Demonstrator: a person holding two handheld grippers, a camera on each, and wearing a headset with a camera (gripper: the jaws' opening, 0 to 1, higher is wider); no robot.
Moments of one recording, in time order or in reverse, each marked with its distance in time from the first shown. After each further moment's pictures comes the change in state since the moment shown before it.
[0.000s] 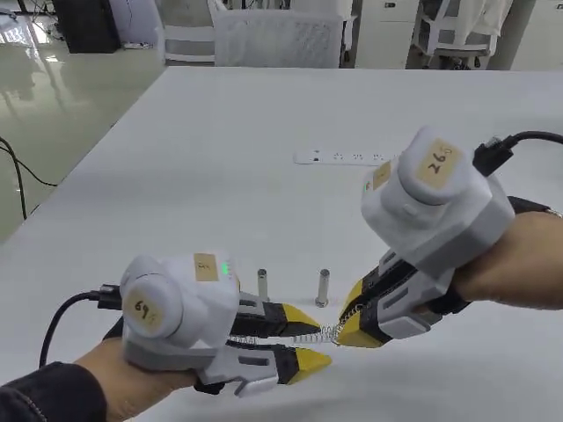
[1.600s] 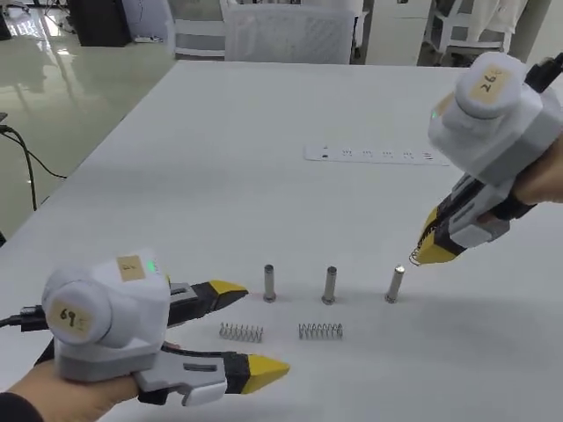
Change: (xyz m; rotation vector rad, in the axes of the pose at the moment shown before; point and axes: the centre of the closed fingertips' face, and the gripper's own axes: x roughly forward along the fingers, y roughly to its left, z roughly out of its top) left arm -0.045 0.032 -0.028 -0.157 -0.025 0.222; right arm -0.041 -0.096 -0.038 0.041 0.164 -0.130
